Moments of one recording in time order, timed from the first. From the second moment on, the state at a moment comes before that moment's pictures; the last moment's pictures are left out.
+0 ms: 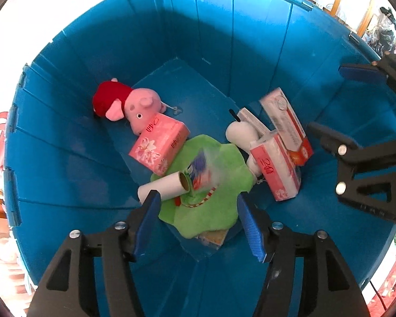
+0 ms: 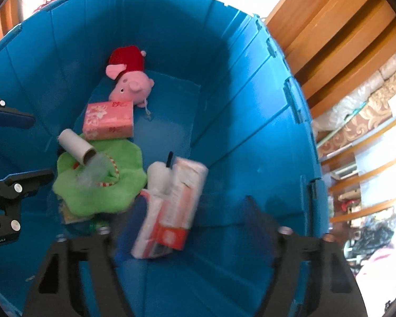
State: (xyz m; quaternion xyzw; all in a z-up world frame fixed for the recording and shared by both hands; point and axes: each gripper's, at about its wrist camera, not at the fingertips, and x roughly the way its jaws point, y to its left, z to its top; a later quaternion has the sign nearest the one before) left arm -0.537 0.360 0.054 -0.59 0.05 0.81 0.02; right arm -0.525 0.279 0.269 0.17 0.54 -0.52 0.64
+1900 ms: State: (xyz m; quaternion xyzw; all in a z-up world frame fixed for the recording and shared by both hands) left arm -0.109 -0.147 -0.149 -0.47 -0.18 0.82 -0.27; right arm -0.137 0.404 0.210 0.29 0.36 -0.41 0.78
